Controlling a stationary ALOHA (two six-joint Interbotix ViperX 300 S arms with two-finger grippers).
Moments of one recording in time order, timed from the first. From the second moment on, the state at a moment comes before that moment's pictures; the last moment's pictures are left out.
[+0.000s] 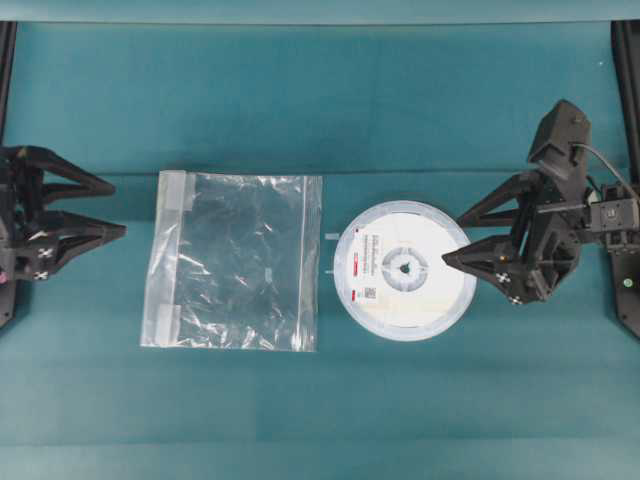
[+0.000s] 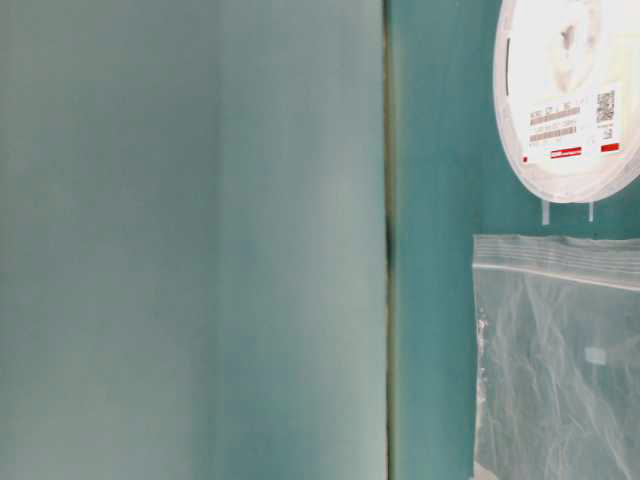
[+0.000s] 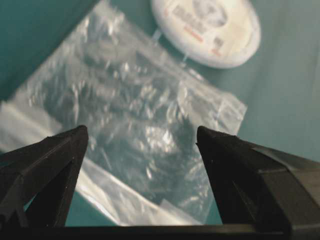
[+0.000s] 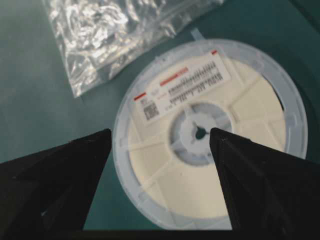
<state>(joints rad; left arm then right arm) 0.19 -0.99 1.25 0.02 0.15 -0.44 -0.04 -0.56 1.05 -0.11 0.15 0.67</state>
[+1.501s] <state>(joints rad) 0.06 -1.02 1.20 0.02 0.10 -0.19 0.00 -0.83 1.04 -0.12 0.12 0.32</state>
